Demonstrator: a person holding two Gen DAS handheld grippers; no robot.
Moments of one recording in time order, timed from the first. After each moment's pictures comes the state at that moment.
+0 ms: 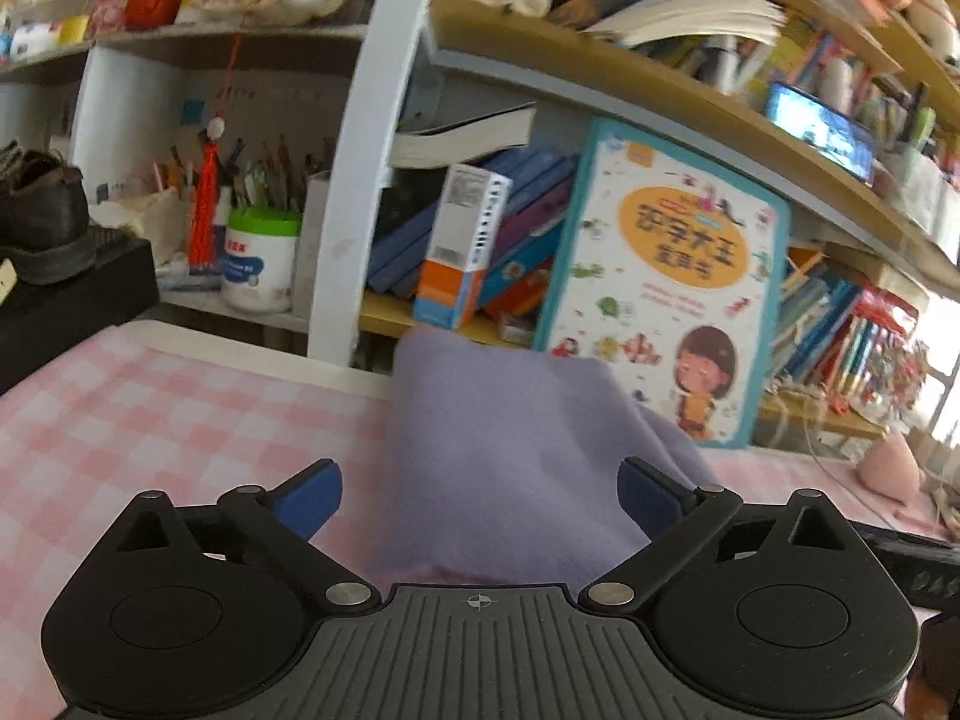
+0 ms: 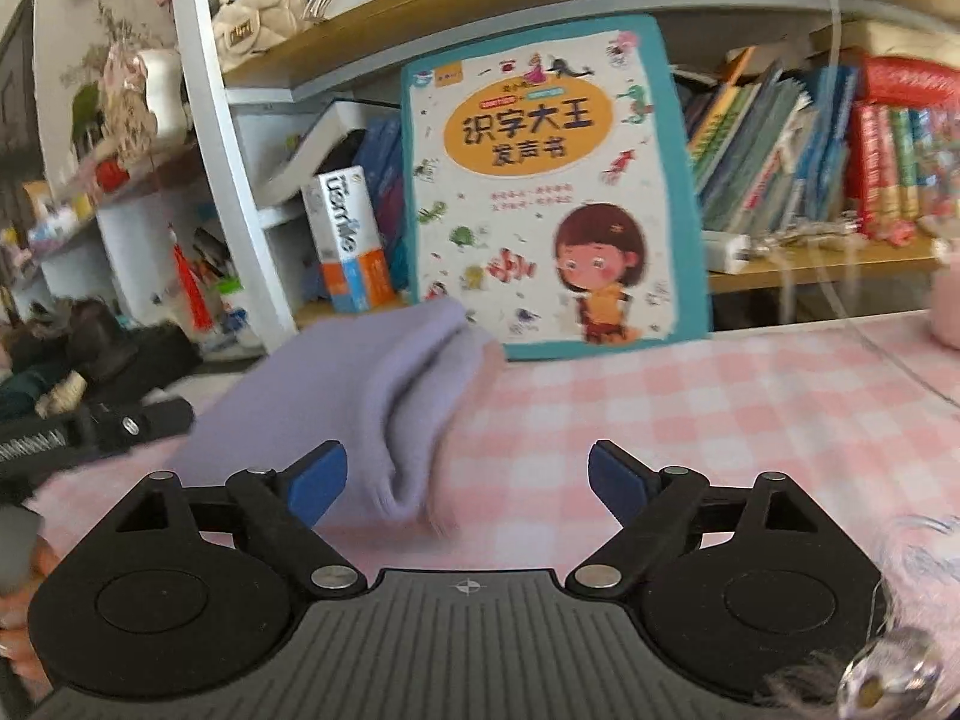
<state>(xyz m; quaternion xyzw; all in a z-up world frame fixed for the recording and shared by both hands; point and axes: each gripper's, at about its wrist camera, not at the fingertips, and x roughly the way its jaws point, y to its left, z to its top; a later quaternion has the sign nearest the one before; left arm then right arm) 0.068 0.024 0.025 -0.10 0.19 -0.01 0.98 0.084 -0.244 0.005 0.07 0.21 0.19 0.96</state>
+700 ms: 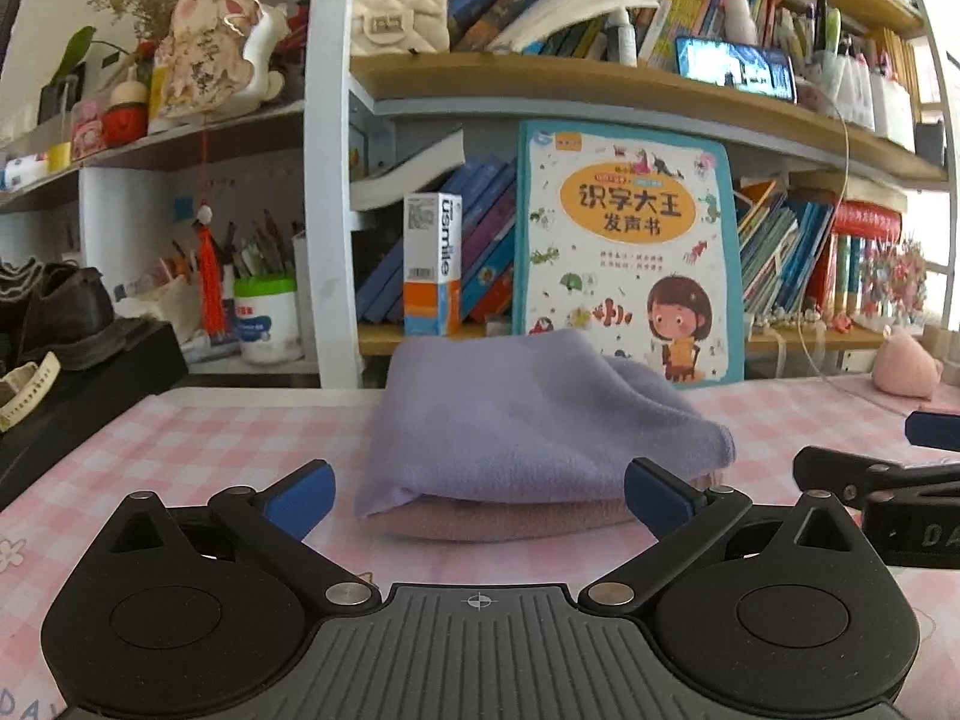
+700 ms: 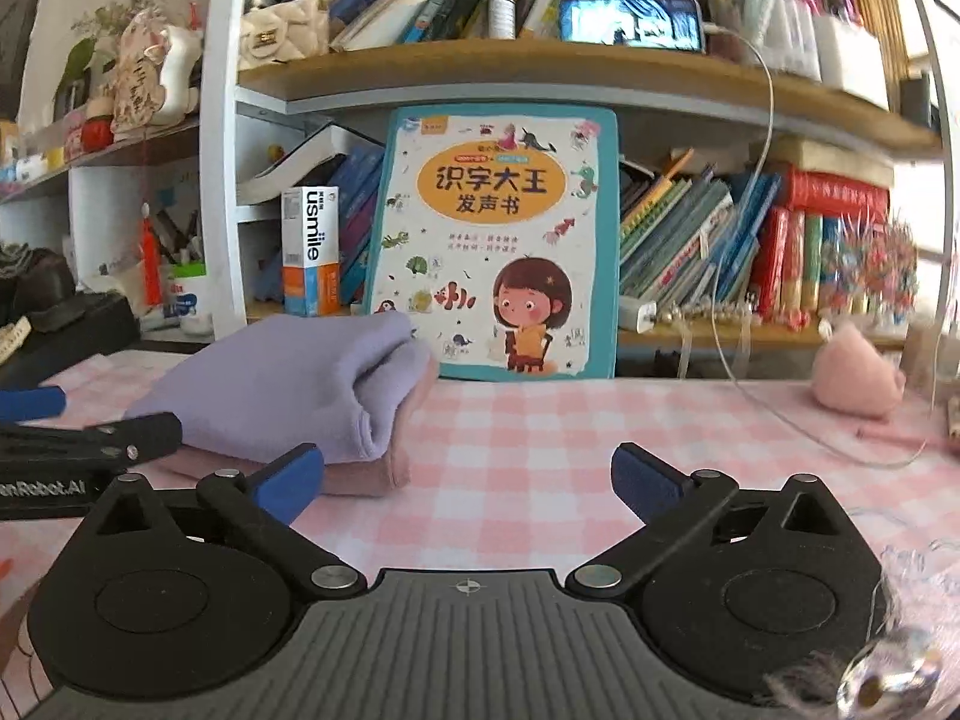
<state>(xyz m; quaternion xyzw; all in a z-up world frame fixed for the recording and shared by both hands) 0.019 -0.019 0.009 0.01 0.15 0.02 0.99 0.018 -0.227 0.003 -0.01 0.15 0.11 0.98</state>
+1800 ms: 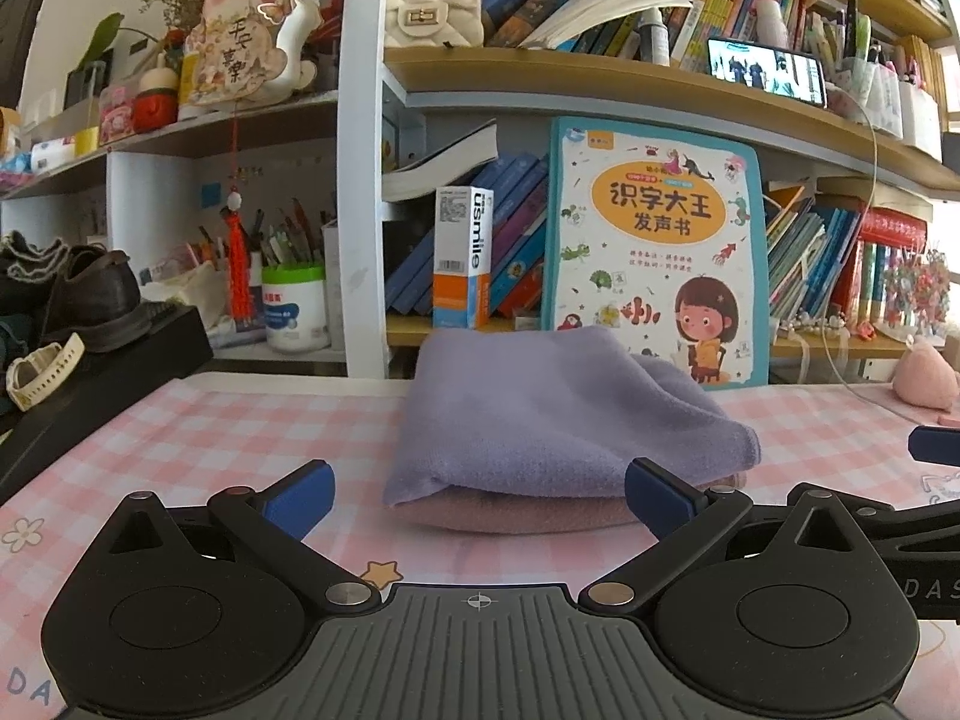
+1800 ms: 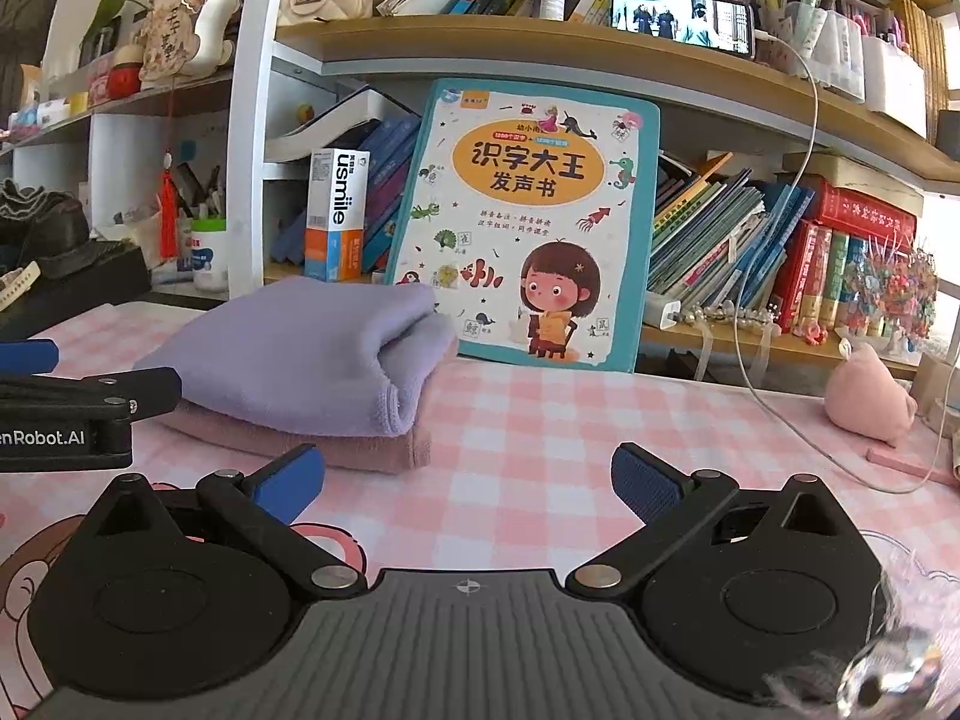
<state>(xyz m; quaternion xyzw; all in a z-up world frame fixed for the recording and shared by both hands) 0.022 -0.013 0.008 0.00 0.17 0.04 0.99 0.024 -0.213 0.001 -0.05 0.17 0.12 0.98</state>
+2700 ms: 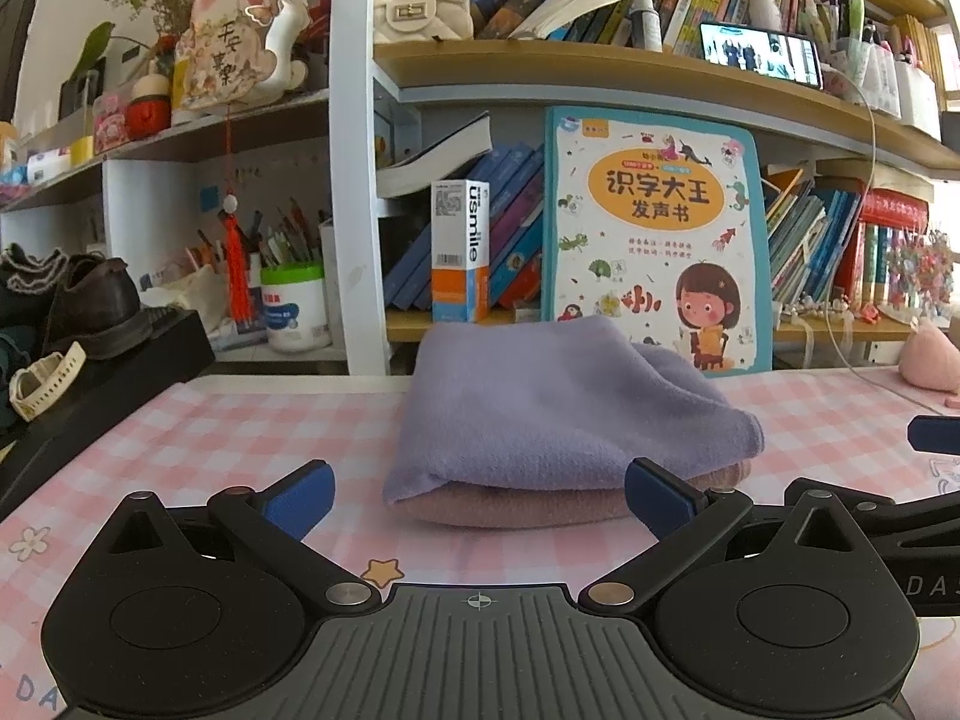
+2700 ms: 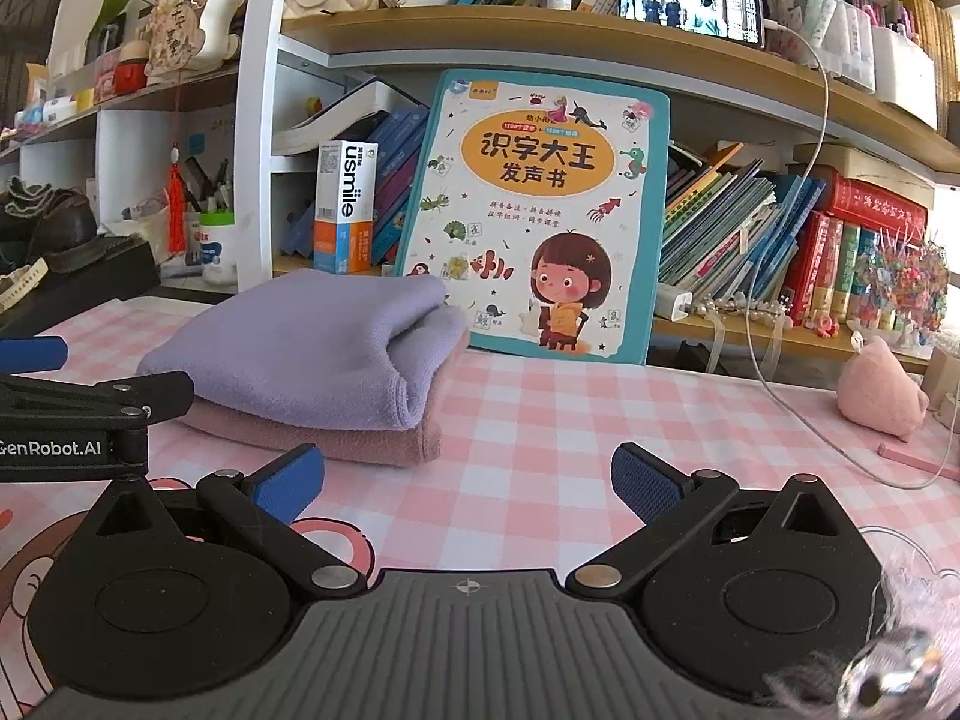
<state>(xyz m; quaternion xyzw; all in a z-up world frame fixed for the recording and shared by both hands) 0.025 -0.017 0.007 0.01 0.17 0.04 0.98 0.027 -0.213 0.001 -0.05 0.18 0.13 0.97</state>
